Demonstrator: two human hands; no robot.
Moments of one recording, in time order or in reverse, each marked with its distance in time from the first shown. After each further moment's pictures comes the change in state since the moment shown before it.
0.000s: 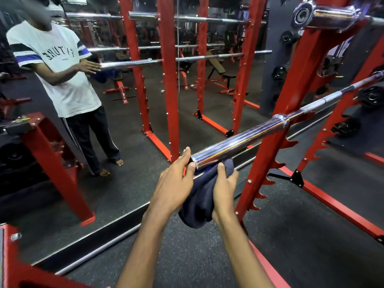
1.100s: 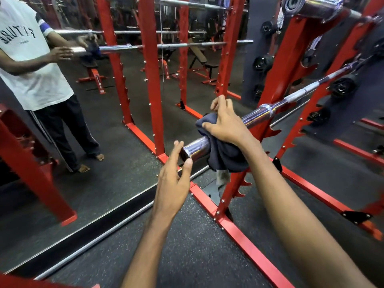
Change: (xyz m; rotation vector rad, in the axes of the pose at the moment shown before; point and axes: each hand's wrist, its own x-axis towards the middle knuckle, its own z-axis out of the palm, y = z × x) left_hand -0.011 -0.019 0.029 -0.335 0.094 0.064; right_hand 0.071 -0.138 0.016 -1.268 -0.388 -0.669
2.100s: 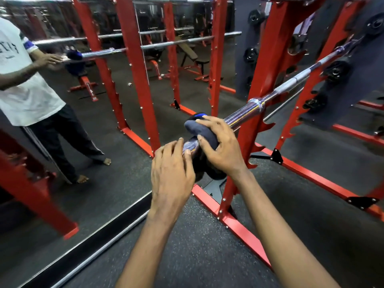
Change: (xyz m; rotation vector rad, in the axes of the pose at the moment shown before) left_hand 0.043 0.012 0.043 0.669 0.164 0.280; right_hand -0.034 0.064 0.047 0.261 0.458 -0.343
